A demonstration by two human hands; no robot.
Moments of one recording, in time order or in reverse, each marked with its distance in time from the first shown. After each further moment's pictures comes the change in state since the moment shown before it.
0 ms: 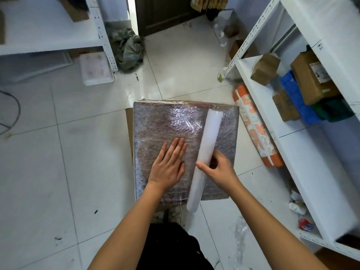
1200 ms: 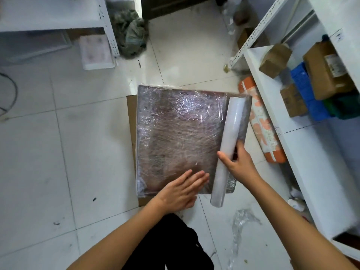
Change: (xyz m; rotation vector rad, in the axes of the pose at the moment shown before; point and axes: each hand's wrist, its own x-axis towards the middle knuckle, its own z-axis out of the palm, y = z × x) left_hand -0.064 0.043 0.024 0.066 -0.102 0.457; right_hand 0.012 0.038 -0.028 -0.093 0.035 0.052
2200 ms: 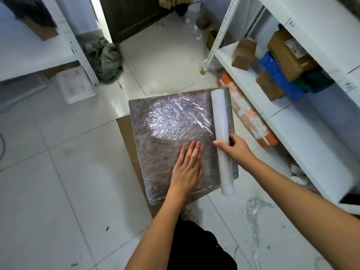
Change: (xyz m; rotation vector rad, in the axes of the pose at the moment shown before) left_hand 0.050 -0.042 -0.024 -0.192 0.047 -0.324; right_hand 0.004 -0.031 0.001 0.271 0.135 0.137
